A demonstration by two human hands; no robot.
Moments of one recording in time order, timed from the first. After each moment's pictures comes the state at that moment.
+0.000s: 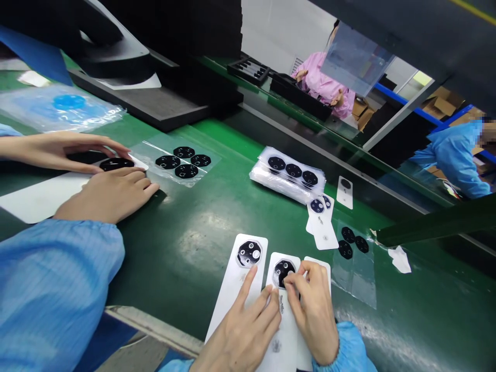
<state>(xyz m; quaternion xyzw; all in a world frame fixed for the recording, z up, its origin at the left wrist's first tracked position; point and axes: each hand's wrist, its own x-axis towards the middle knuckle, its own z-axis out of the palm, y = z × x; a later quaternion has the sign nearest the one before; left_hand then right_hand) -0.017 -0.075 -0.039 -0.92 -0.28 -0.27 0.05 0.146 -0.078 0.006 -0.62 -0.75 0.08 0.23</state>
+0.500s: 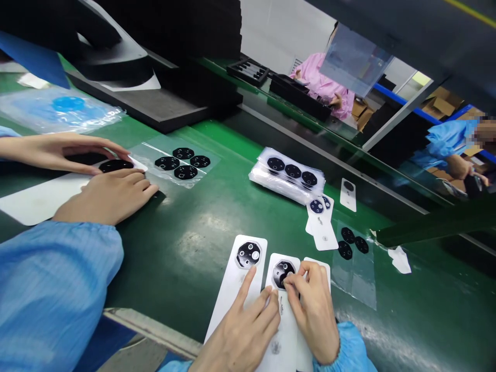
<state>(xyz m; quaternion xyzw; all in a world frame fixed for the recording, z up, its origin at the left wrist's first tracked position) -0.017 -0.073 -0.040 -0.92 -0.29 -0.27 0.05 0.146 -0.078 0.007 -0.61 -0.75 0.08 0.24</state>
